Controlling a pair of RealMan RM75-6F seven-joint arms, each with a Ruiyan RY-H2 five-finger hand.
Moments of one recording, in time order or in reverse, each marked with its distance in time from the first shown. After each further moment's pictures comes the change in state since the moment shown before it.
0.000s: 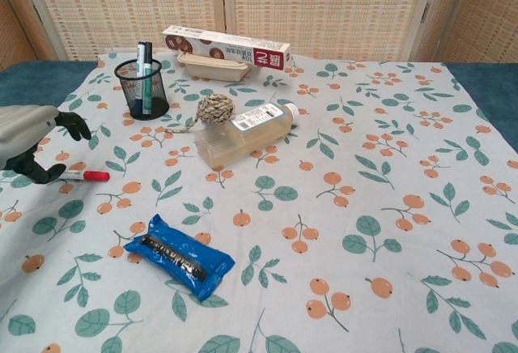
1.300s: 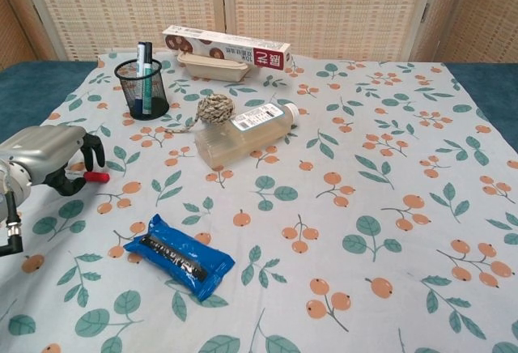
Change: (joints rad) left arm -0.086 -0.152 0.011 0.264 -0.058 -0.054 -0.042; right arm 0.006 -0.002 0.010 0.014 0.032 -0.023 0.009
